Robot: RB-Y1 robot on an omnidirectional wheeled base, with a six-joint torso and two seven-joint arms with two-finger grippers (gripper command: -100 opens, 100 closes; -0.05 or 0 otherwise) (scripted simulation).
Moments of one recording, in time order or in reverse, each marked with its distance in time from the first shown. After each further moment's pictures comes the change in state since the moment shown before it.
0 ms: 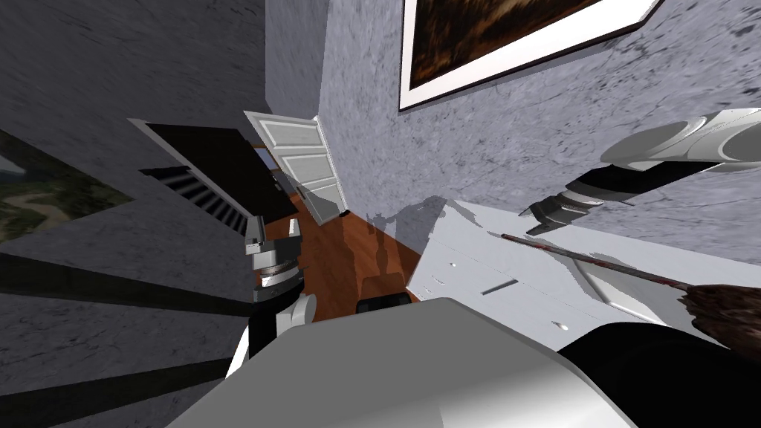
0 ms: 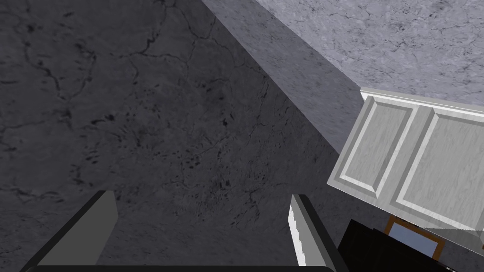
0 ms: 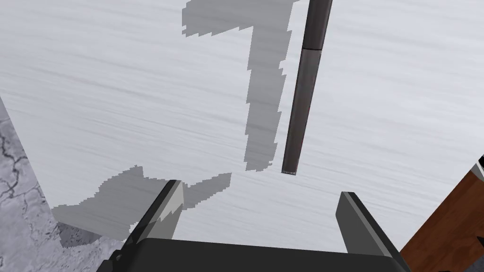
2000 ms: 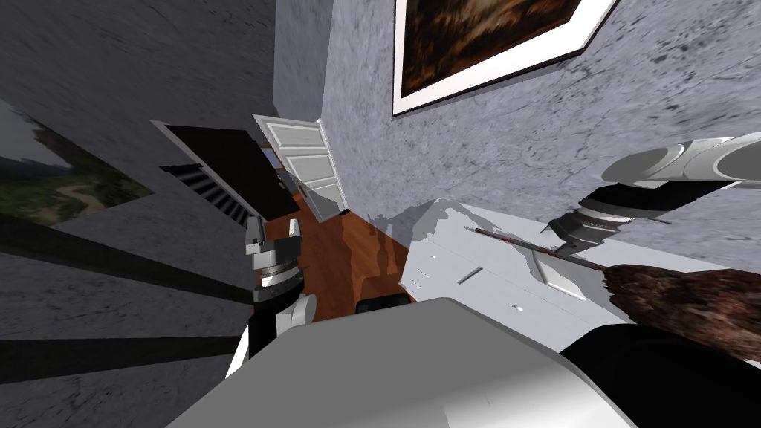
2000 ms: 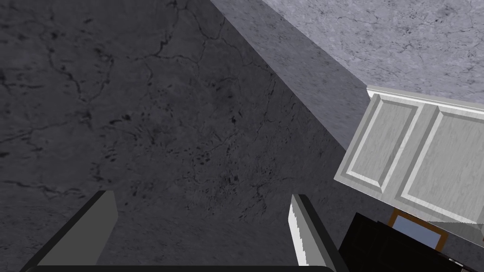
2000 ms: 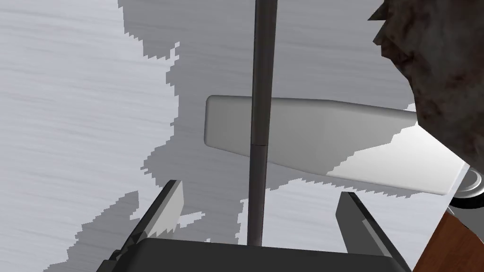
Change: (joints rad) left arm 0.000 0.000 0.000 0.000 0.000 0.000 0.000; right arm 0.105 0.015 0.060 -0.010 0.068 0.012 -0.020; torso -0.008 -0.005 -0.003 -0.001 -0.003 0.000
